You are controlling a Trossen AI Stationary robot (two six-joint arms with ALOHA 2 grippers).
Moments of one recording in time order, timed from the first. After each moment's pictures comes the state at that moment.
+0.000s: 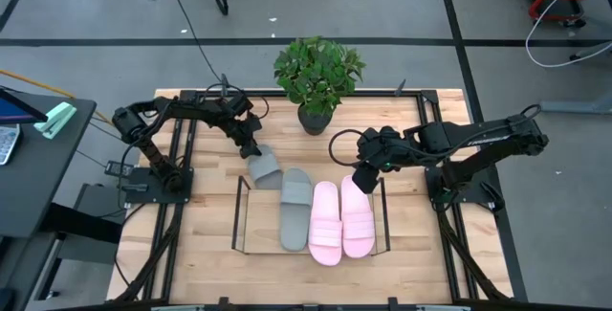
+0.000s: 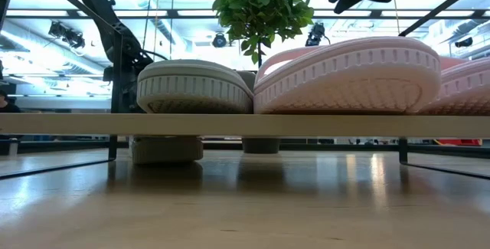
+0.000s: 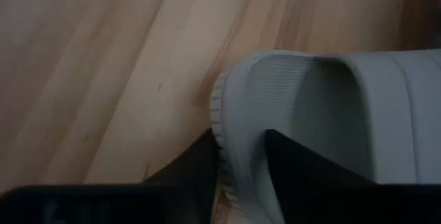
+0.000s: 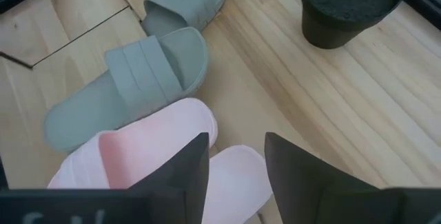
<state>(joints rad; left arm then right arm) 0.75 1.68 0.72 -0.30 0.58 0.22 0.16 1.31 1.32 -0.97 0.30 0.72</state>
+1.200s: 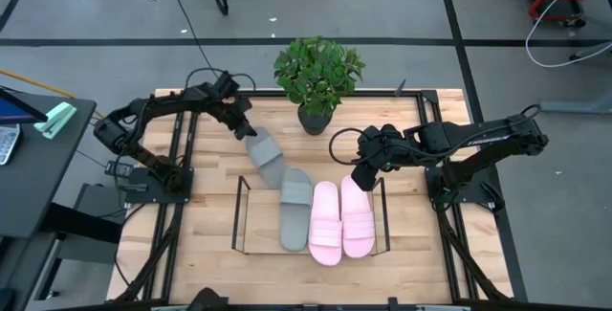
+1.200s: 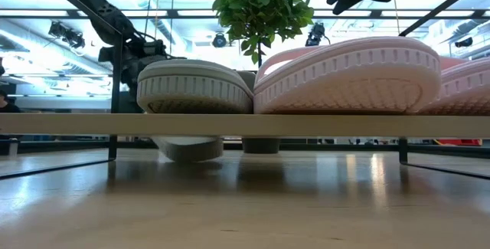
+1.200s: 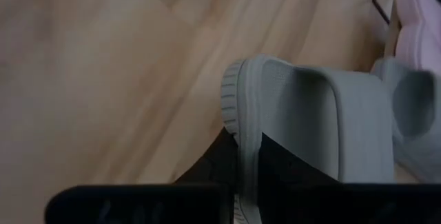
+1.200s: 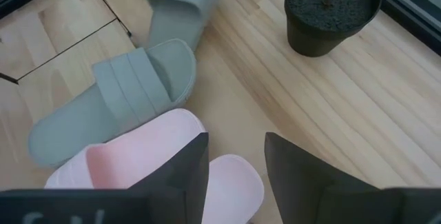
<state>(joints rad) 0.91 1.51 0.80 -0.46 0.65 0.14 0.16 1.31 1.32 -0.97 0.35 0.73</state>
